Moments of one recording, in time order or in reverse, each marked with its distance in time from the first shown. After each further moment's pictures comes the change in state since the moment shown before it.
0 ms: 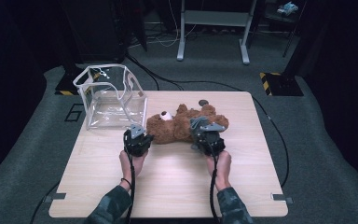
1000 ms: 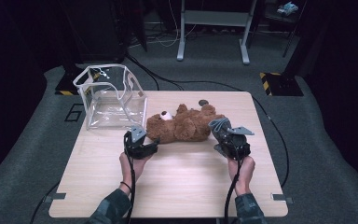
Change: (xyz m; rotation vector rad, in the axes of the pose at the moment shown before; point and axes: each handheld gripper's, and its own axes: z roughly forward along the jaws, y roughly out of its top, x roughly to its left) left arm -0.027 0.009 -0.020 -0.063 0.011 0.076; right arm -0.066 -0.028 -0.044 -0.028 -0.141 0.119
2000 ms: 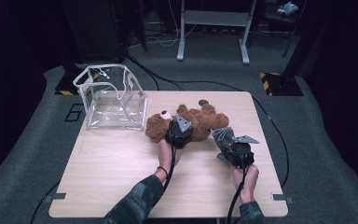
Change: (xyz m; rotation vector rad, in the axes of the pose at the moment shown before) left arm -0.081 0.050 0.079 0.040 -0.018 0.118; right arm -0.014 -0.029 0.005 0.050 0.040 0.025
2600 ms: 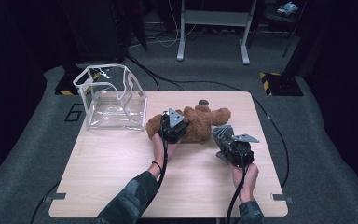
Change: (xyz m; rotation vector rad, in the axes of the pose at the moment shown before) left arm 0.018 0.021 -0.027 -0.149 -0.093 -0.013; right arm 0.004 0.007 -0.007 -0.025 0.005 -0.007
